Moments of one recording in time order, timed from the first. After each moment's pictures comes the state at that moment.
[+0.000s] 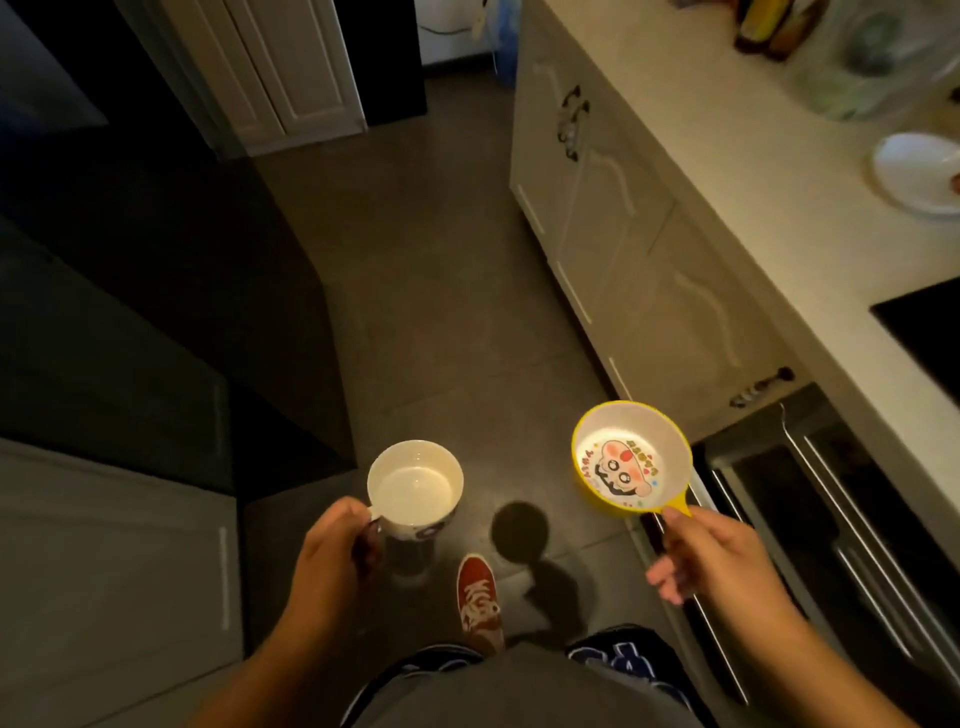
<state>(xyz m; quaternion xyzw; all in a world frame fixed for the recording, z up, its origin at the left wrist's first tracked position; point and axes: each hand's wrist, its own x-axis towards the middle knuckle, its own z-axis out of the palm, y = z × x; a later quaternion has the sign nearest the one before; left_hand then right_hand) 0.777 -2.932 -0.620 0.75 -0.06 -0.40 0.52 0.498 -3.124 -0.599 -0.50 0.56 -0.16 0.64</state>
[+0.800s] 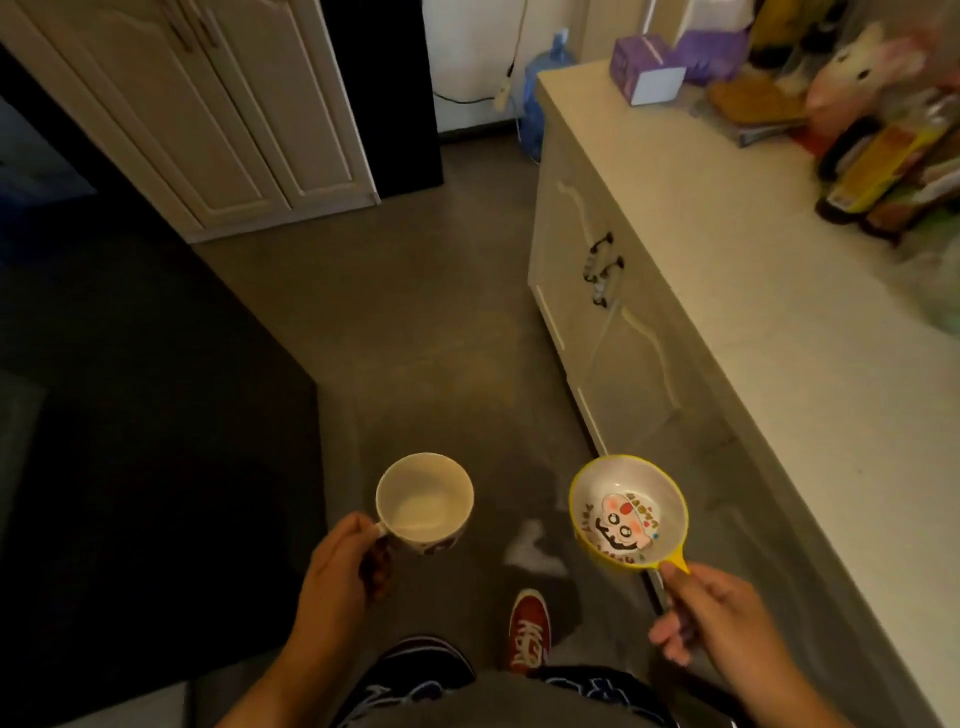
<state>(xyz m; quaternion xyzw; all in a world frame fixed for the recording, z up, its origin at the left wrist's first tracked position) 0.979 -3.285 -0.620 0.76 -0.04 -0.38 0.53 0.703 -3.472 -0.615 -0.47 0.58 -0.10 0.65</state>
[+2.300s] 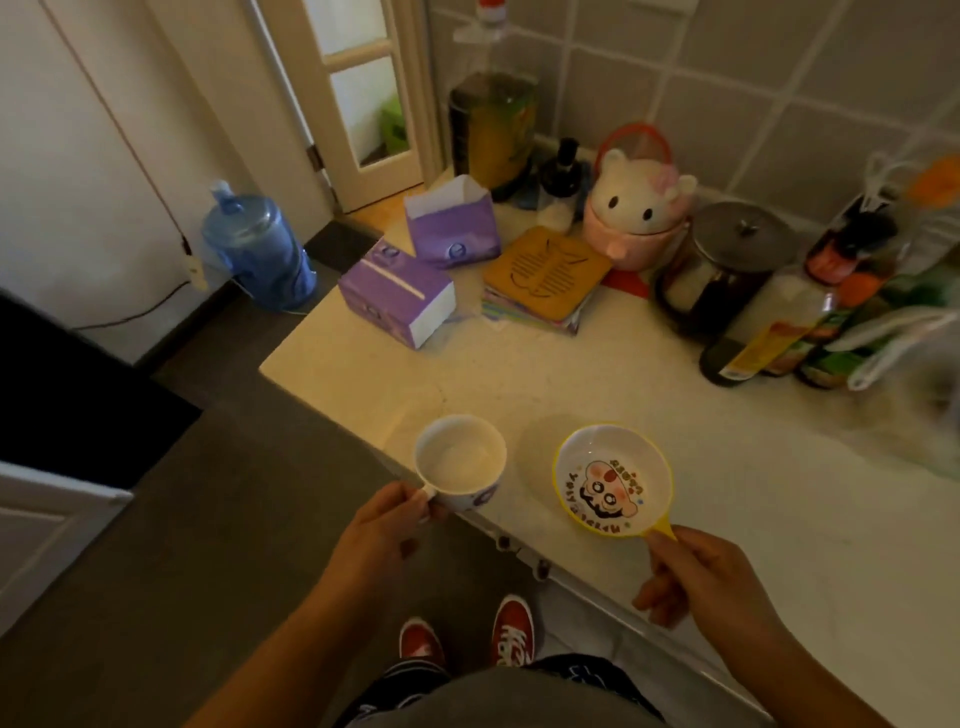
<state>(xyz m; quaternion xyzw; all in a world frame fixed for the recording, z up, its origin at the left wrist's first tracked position) 1.225 -3.959 -0.578 0.63 -0.32 -0.63 0.32 0.925 -3.897 -0.601 -0.33 0.71 -0.32 0.53</state>
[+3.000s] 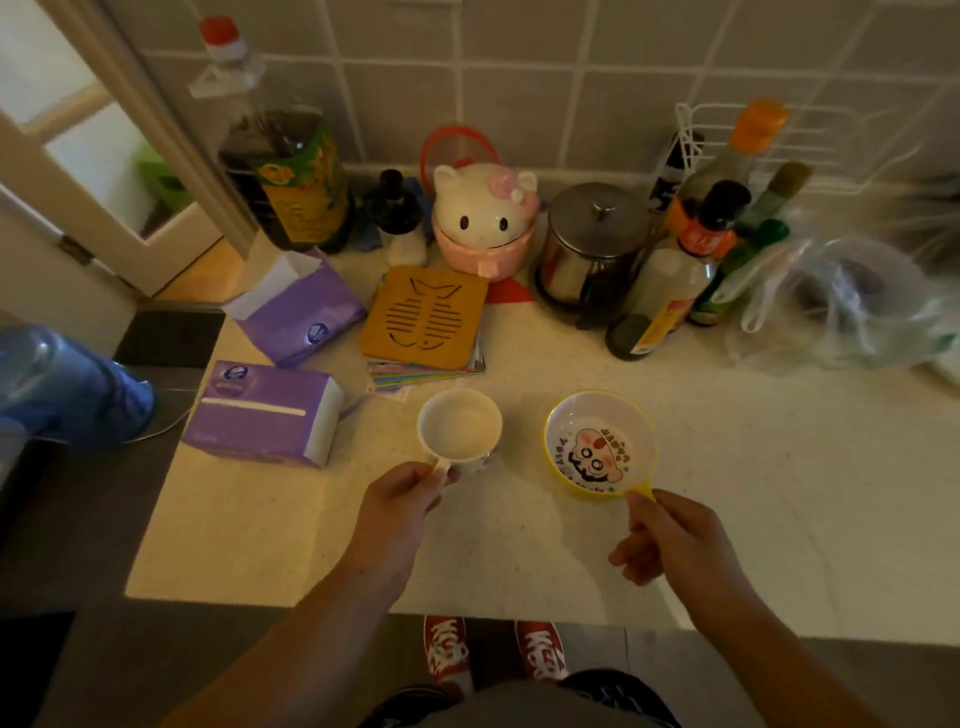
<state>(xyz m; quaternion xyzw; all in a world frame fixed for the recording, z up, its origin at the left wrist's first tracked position) 1.166 -4.123 -0.628 0.55 -0.46 -0.67 0.19 0.956 -3.942 -0.609 -0.13 0.77 -0.45 0.43</state>
